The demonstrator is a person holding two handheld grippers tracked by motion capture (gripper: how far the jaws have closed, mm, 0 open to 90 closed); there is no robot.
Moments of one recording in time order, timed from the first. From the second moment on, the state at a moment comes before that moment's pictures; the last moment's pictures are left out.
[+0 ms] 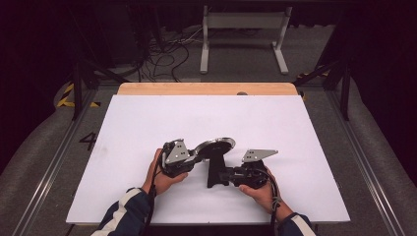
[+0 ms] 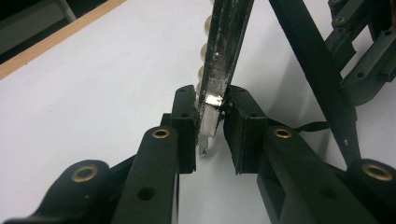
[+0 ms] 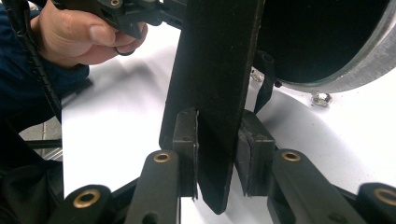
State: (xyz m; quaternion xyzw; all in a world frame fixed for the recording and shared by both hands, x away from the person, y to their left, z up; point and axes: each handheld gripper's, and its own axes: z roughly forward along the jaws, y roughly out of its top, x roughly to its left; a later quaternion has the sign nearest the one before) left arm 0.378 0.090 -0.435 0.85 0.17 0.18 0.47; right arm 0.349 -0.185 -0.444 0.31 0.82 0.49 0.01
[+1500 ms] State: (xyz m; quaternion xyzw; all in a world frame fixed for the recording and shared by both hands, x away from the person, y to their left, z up) left arm 0.384 0.109 -0.446 0.84 0.17 0.14 0.50; right arm 0.314 -0.182 -0.414 0.28 0.80 0.50 0.18
